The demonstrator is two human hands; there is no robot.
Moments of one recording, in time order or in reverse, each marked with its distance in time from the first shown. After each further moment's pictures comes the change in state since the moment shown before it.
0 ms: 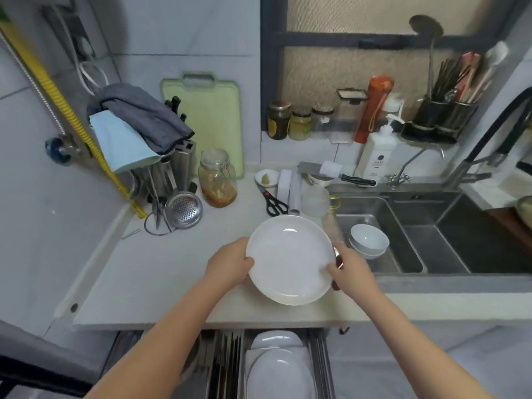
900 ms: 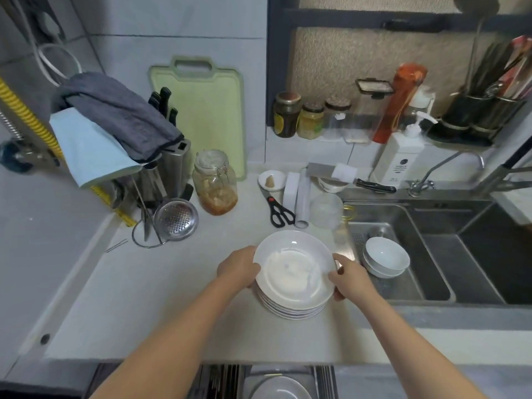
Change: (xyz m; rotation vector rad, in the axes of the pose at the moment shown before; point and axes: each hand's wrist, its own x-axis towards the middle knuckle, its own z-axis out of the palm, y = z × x) left_hand 0.114 -0.013 0.028 0.025 -0.156 -0.173; right_hand 0.111 0.028 0.035 0.090 -0.153 0.183
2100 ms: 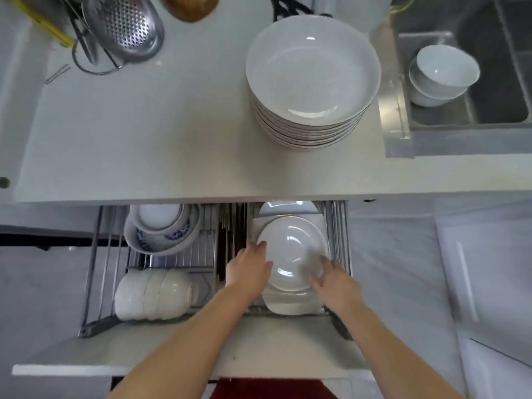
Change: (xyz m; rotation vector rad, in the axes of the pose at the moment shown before) left_hand -0.133 -0.151 0.268 0.334 -0.260 -0.055; right_hand -0.176 0.202 0.208 -0.526 -0.442 0.221
